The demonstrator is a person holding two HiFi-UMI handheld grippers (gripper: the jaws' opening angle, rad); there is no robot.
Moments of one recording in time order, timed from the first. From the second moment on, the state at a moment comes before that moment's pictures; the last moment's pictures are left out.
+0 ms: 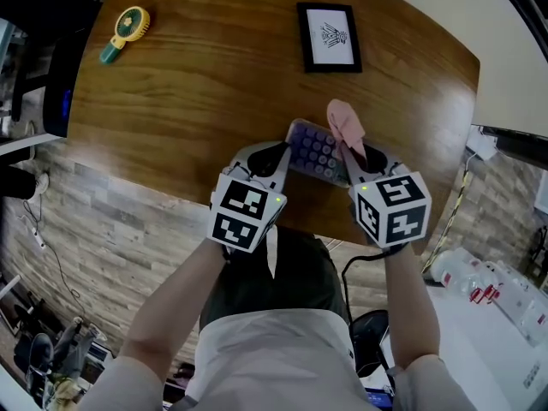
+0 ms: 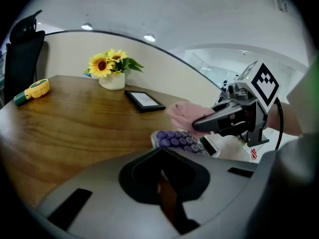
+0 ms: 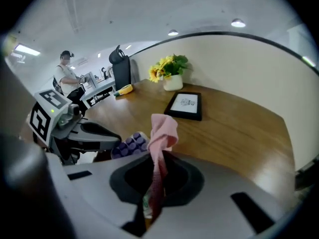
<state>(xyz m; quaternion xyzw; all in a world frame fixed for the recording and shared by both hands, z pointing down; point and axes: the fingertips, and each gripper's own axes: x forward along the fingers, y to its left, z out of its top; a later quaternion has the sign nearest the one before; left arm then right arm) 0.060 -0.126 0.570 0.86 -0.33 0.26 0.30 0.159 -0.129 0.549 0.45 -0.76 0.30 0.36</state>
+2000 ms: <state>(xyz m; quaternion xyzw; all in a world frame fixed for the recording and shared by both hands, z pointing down) 0.058 -0.125 0.571 0.86 -0.34 0.25 0.29 0.078 -0.096 0.562 0.37 -0.80 0.31 0.35</state>
